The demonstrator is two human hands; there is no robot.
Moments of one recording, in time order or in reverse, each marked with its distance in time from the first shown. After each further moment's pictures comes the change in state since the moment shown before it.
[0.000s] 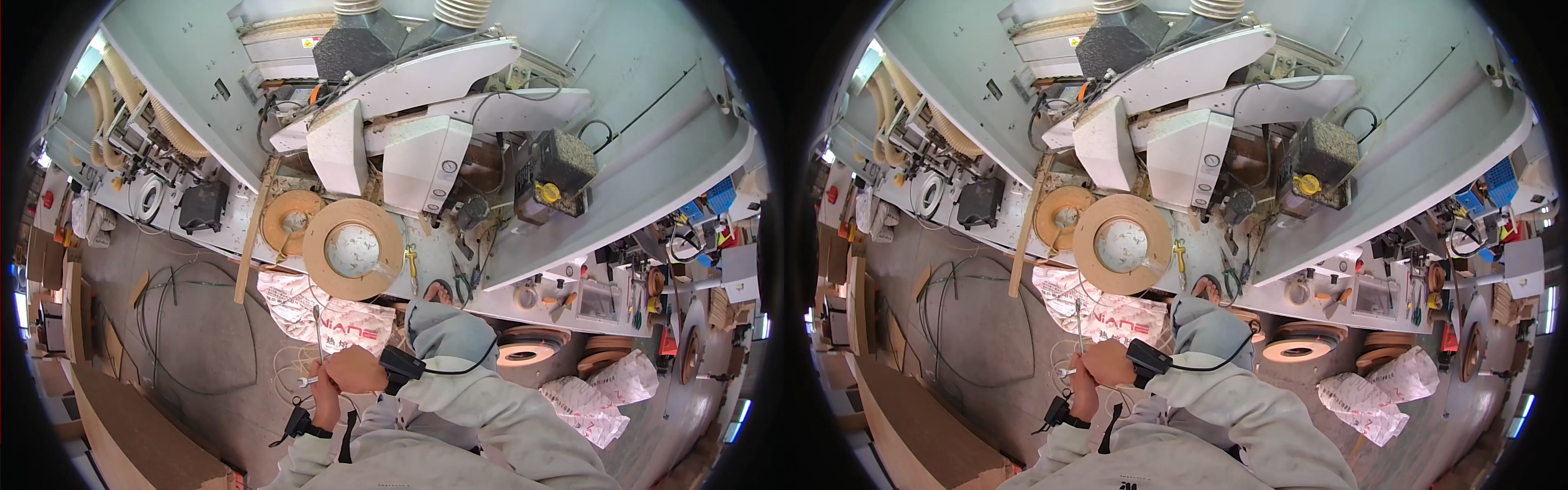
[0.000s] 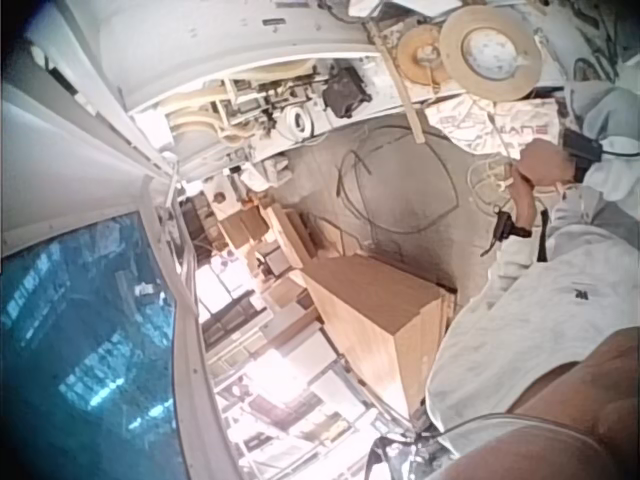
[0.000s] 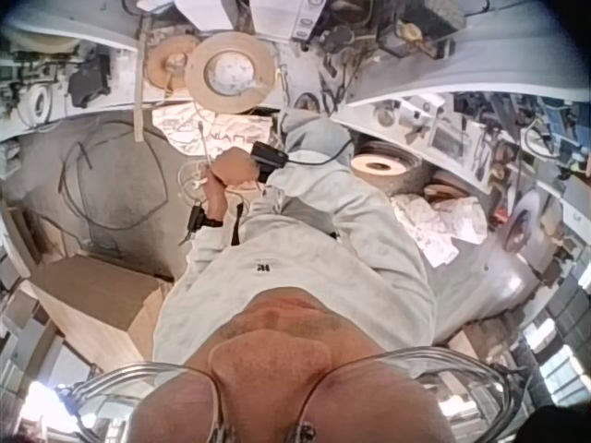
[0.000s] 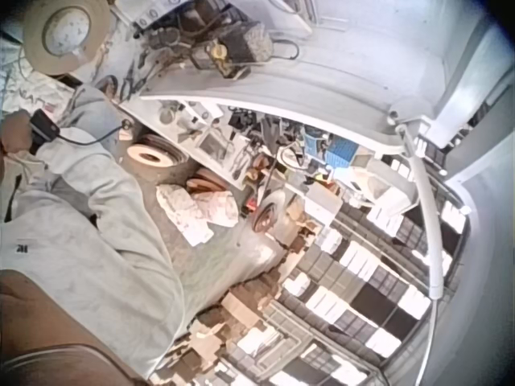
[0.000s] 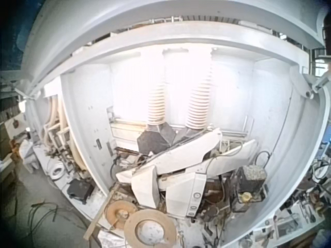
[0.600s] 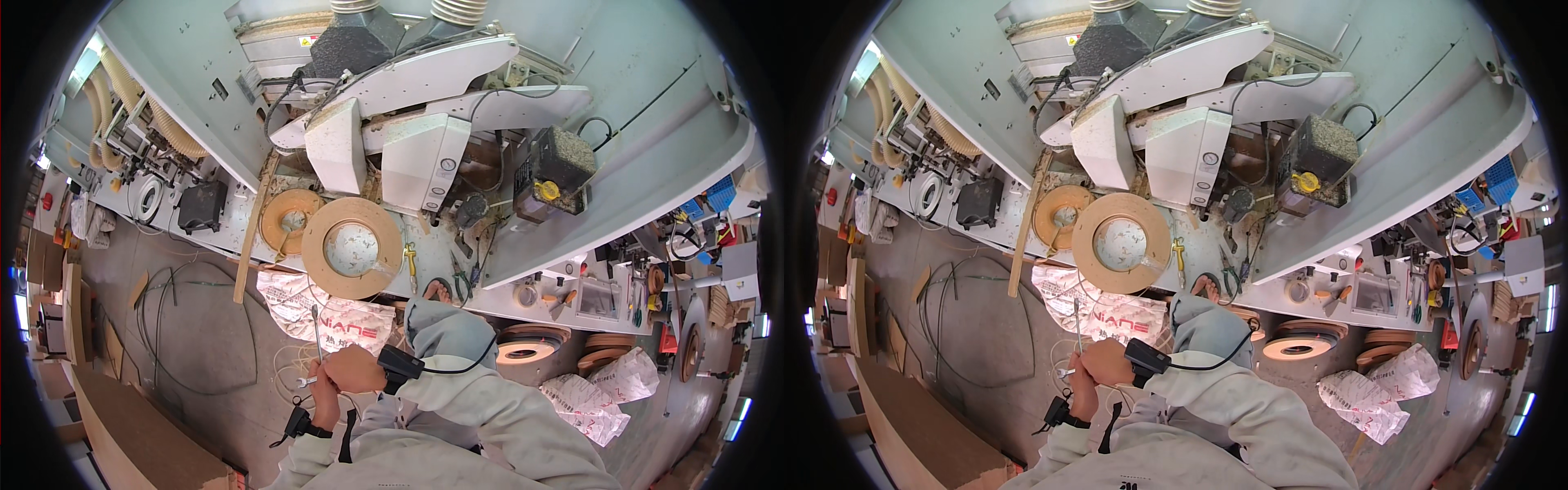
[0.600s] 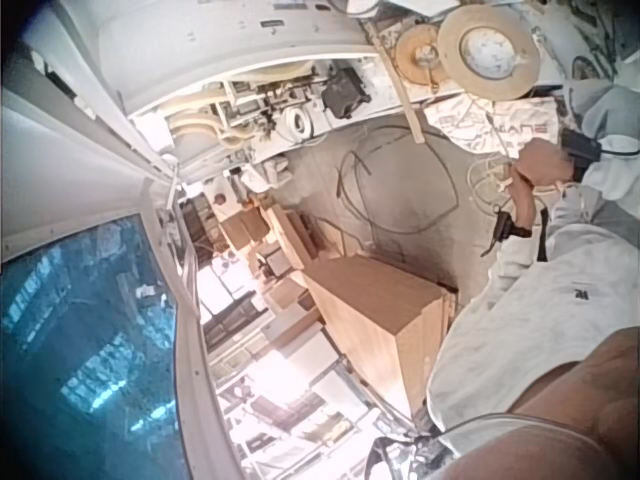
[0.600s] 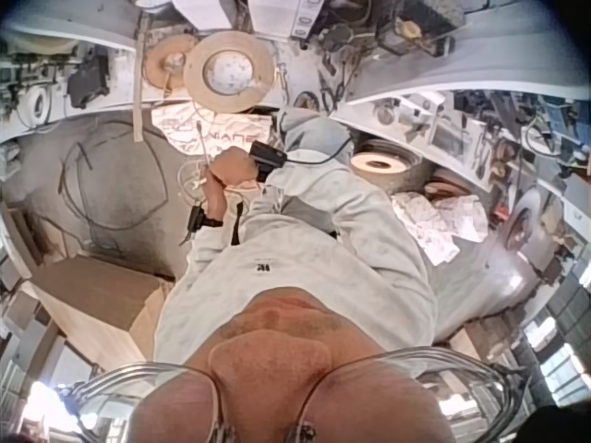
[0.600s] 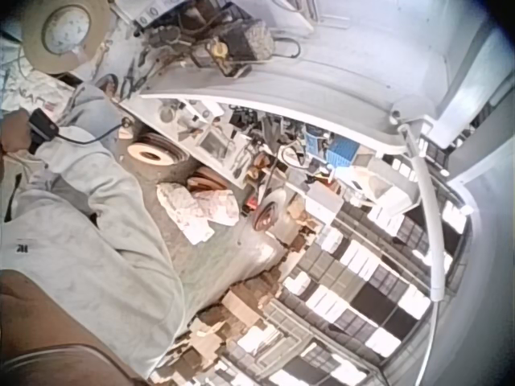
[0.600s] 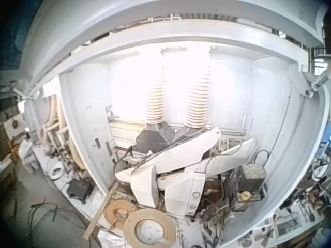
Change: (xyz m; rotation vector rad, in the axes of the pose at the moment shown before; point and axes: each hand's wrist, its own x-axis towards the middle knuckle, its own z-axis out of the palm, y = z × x) left_hand 0.000 -0.003 -0.001 0.006 0.002 0.036; right_hand -0.002 0.002 -0.004 0.031 0.049 -0.074
